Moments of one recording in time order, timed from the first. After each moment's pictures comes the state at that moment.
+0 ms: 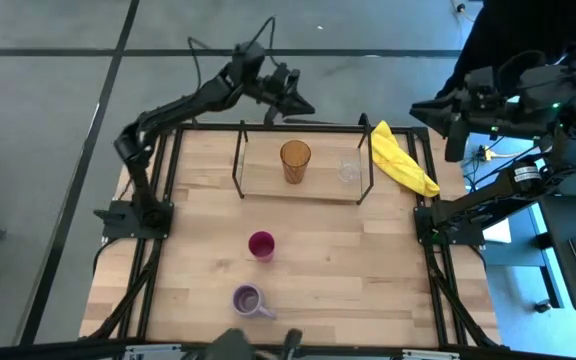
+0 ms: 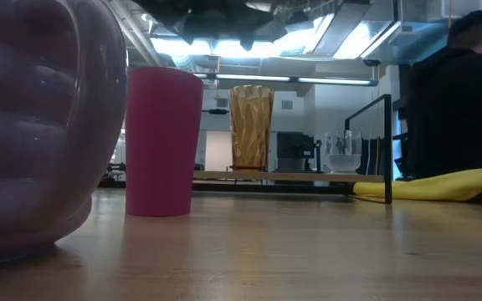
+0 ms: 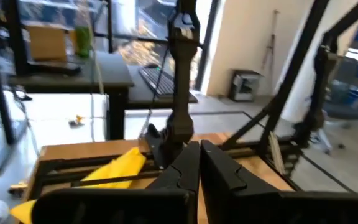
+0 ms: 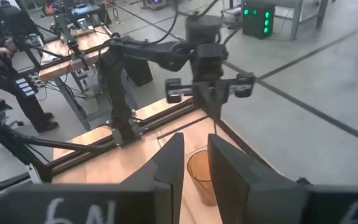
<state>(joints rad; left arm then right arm) 0.67 1.84 1.75 -0.06 1.04 0.01 0.01 1.29 2.33 -1.35 0.36 0.35</state>
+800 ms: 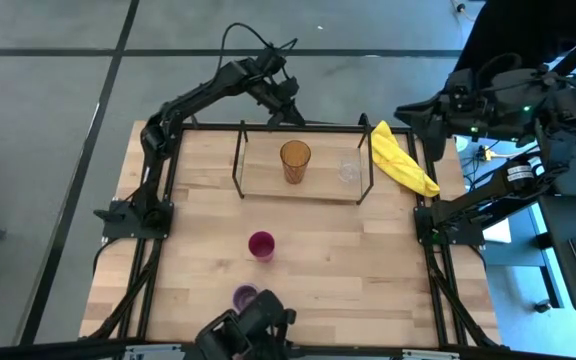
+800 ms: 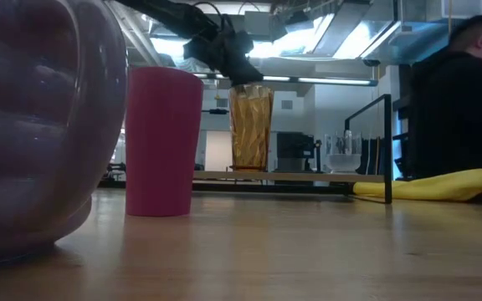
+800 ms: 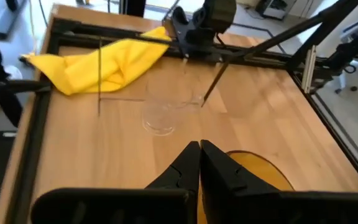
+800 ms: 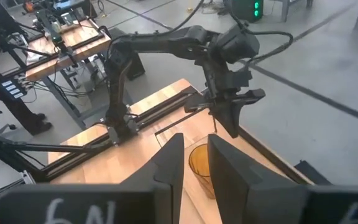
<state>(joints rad) 0.71 2.07 2.07 -0.89 0.88 0.46 0.01 1.36 2.33 -1.36 0.38 0.44</state>
